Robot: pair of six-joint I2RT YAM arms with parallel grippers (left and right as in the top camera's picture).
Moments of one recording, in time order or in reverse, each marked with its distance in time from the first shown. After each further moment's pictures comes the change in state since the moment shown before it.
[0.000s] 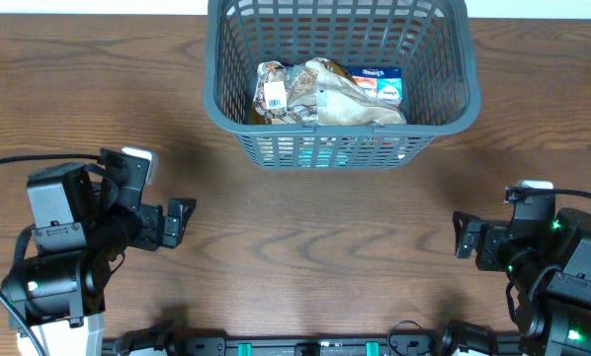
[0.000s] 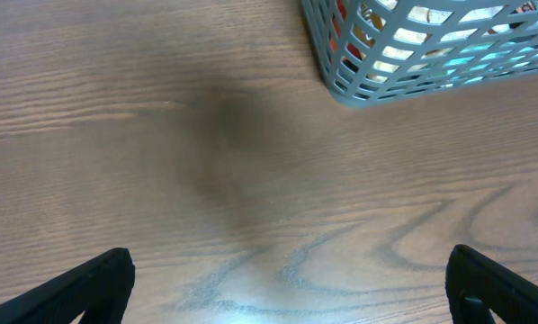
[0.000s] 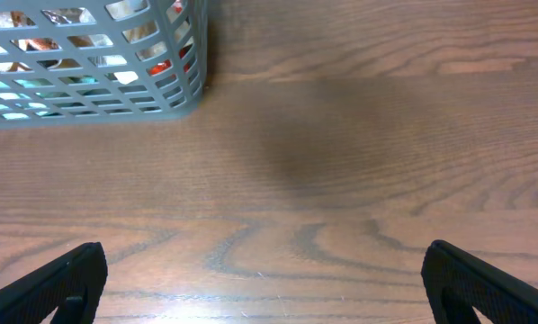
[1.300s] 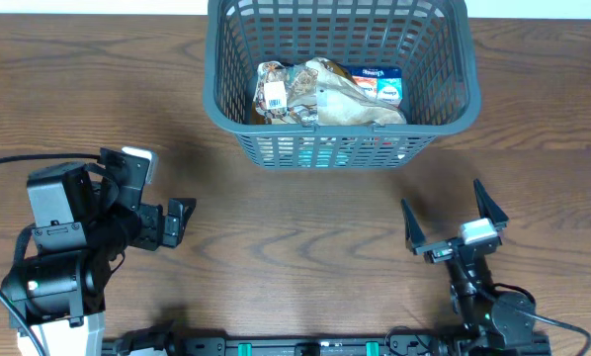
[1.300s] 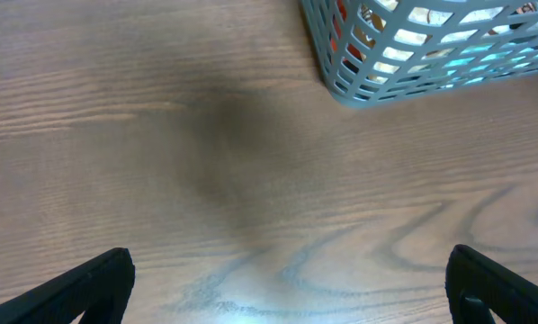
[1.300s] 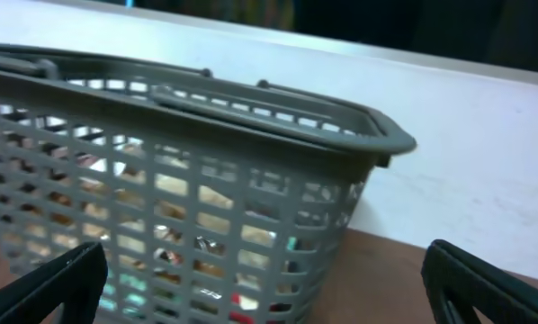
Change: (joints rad) left arm 0.000 0.002 0.000 0.003 0.000 0.000; right arm 0.404 -0.635 -0.803 1.118 0.021 0.017
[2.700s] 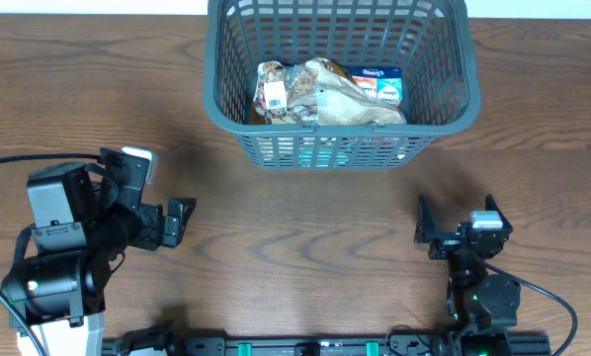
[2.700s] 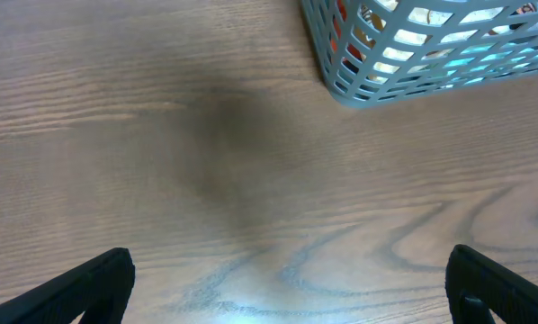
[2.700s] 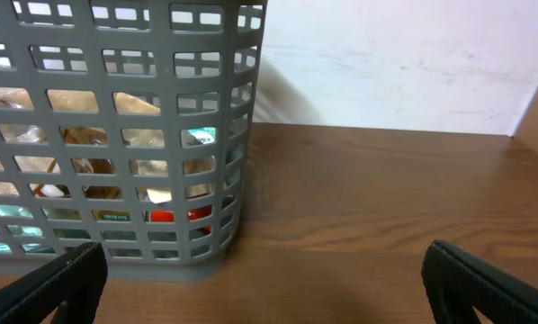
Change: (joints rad) left arm 0.000 0.000 0.000 0.000 0.000 0.000; right arm -0.069 -0.003 -0.078 -0.145 0.188 0.100
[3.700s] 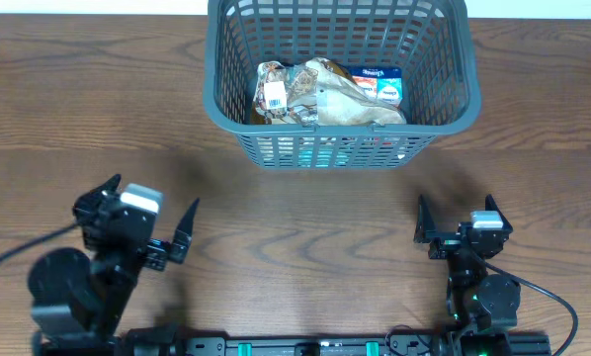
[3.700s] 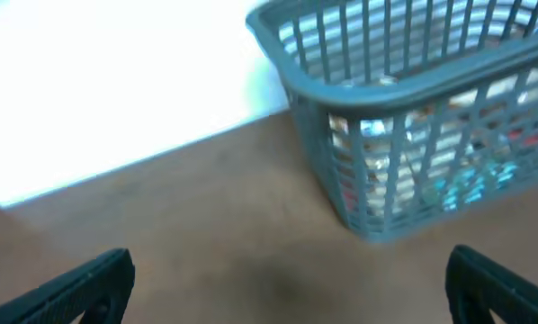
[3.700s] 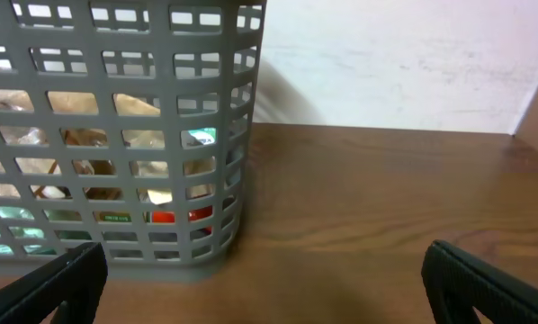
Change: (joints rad) left arm -0.121 -0.483 -0.331 0.509 -0.049 0.029; right arm 0.000 0.000 0.000 0.001 0.001 0.006
